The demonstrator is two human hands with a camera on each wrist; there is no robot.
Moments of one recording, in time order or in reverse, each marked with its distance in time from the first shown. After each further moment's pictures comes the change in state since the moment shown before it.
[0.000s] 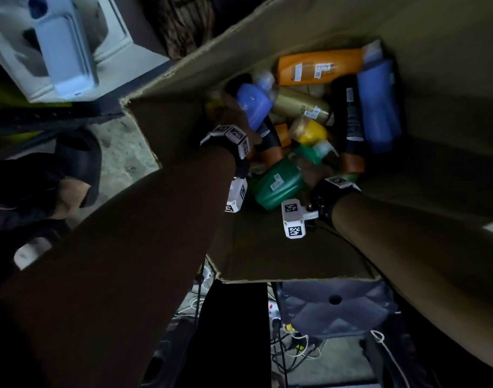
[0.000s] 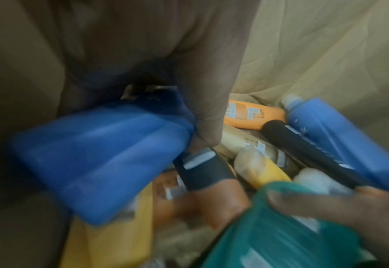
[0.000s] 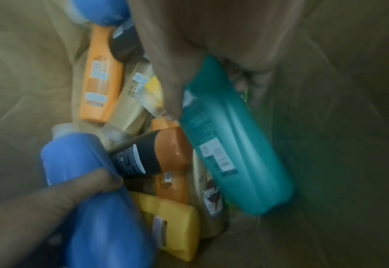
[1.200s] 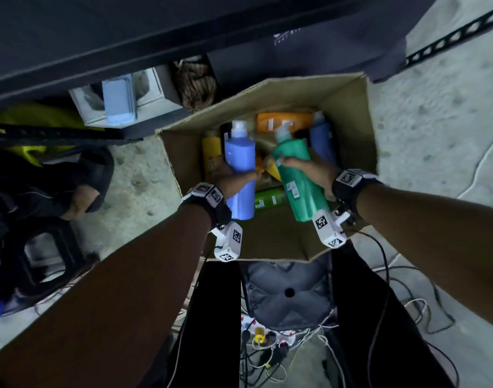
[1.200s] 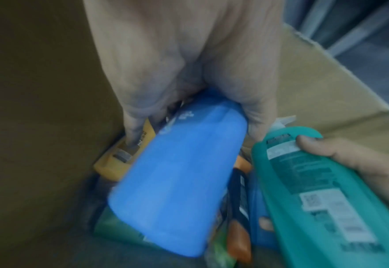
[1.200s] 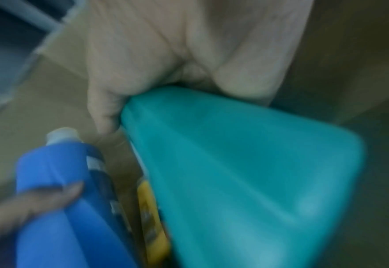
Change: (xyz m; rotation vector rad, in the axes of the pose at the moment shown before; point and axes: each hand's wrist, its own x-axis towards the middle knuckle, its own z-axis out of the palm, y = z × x) left_hand -0.137 0.015 -0.002 -1.002 0.031 0.036; right_hand -0.144 -0.090 -0.110 -0.146 -0.295 -0.377
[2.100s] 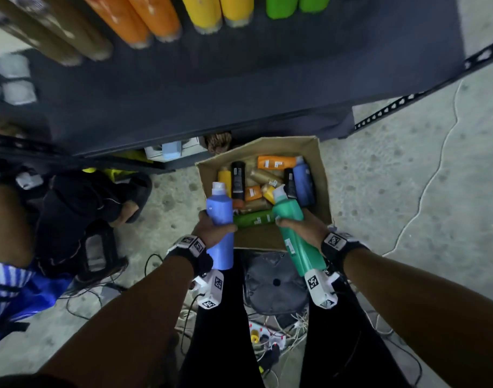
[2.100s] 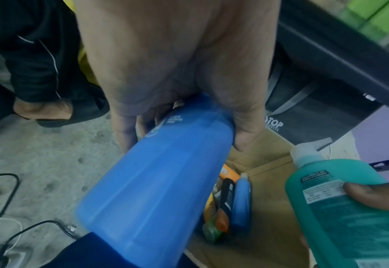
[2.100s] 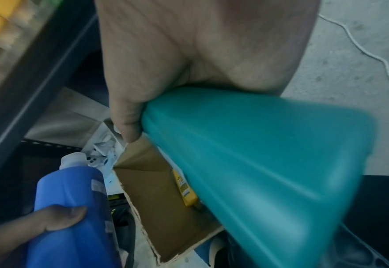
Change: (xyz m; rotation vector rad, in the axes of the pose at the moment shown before) left_hand -0.230 0.033 -0.078 0.096 0.090 -0.151; right_hand -0.239 -0.020 0.017 -0.240 0.036 -0.076
